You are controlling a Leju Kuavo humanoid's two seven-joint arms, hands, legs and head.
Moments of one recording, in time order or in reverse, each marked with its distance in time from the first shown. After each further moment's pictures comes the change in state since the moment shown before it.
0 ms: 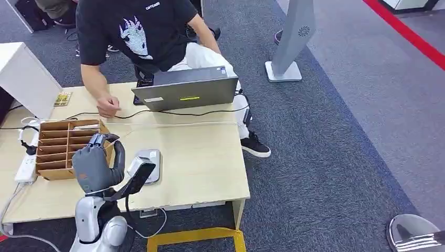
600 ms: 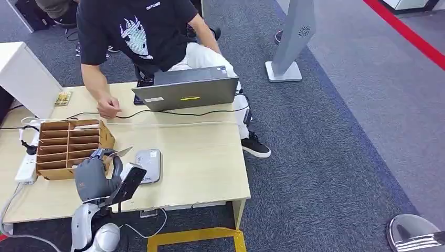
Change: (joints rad) left arm 0.034 0.015 0.077 0.073 0.139 -0.119 -0.019; right arm 0.001 0.001 -0.019 0.000 0.002 0.010 -0.032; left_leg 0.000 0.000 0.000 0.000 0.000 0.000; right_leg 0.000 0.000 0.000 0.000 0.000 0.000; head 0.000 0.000
